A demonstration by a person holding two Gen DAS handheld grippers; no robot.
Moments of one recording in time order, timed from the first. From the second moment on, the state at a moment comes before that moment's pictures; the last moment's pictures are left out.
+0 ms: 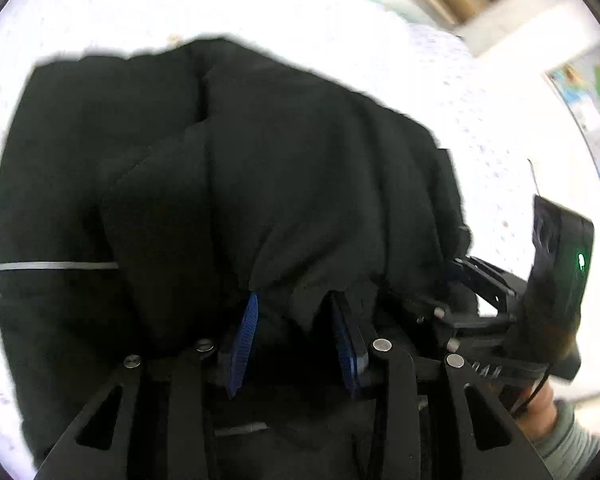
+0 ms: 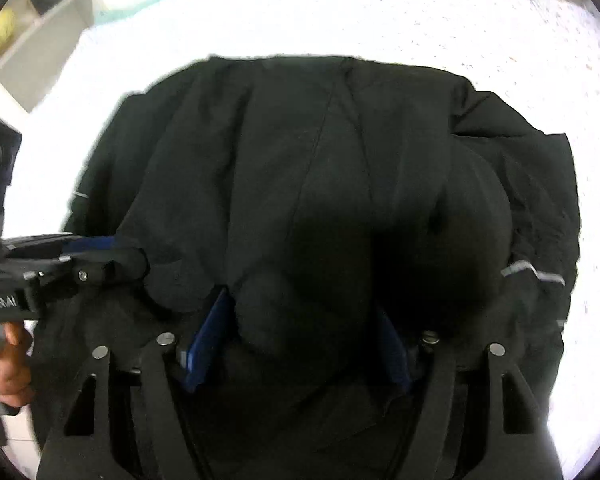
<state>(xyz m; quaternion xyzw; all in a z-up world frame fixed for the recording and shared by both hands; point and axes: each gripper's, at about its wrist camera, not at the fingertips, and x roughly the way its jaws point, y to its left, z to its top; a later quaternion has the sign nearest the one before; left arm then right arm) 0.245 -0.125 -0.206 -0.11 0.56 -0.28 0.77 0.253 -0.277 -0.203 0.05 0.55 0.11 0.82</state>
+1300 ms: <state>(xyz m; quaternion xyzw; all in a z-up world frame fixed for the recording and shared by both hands) 0.048 -0.047 -0.154 -0.07 0.37 -0.25 0.89 0.012 -0.369 -0.139 0.23 0.35 0.28 0.87</state>
